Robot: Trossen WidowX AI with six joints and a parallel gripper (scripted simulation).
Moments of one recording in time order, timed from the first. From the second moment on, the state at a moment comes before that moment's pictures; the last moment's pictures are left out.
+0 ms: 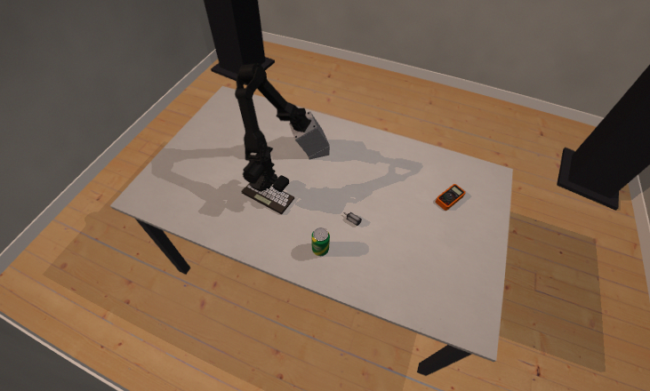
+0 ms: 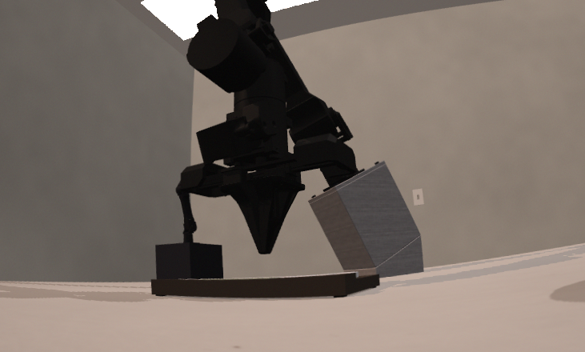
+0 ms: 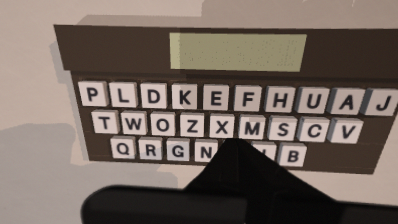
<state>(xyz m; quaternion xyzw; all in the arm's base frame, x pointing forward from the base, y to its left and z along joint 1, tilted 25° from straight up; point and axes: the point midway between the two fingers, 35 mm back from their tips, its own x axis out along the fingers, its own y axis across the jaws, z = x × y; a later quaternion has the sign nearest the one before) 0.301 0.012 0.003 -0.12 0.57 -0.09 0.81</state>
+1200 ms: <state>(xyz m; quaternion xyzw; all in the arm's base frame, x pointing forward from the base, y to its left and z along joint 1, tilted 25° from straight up) 0.268 -0.030 0.002 -0.12 0.58 -0.08 0.80</state>
